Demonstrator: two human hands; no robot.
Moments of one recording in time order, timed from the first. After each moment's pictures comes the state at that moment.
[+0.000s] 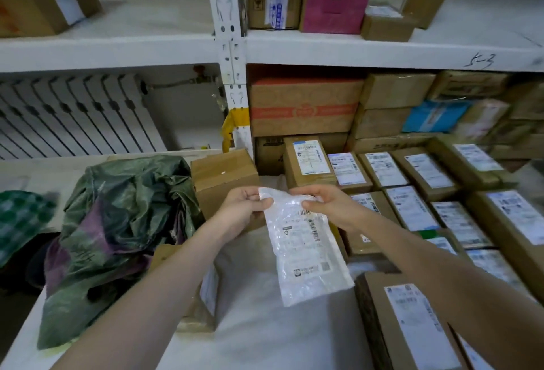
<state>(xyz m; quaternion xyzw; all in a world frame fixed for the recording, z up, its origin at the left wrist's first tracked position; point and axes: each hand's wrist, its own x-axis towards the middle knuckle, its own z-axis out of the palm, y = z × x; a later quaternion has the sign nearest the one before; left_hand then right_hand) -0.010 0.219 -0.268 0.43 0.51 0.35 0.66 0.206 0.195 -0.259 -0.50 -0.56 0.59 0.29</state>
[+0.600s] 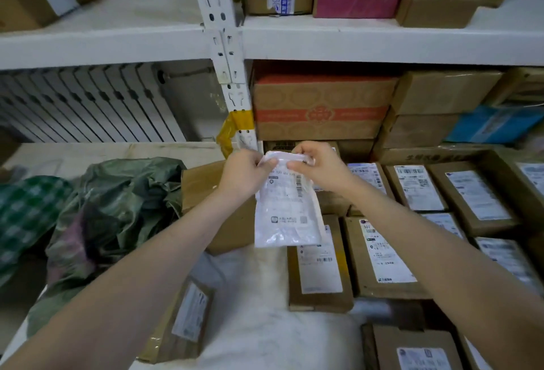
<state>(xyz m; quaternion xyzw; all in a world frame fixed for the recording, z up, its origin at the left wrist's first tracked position) 0.036 0.310 -0.230 0.66 0.66 0.25 0.24 0.212 0.334 -0.251 -0.50 -0.72 0.37 0.31</state>
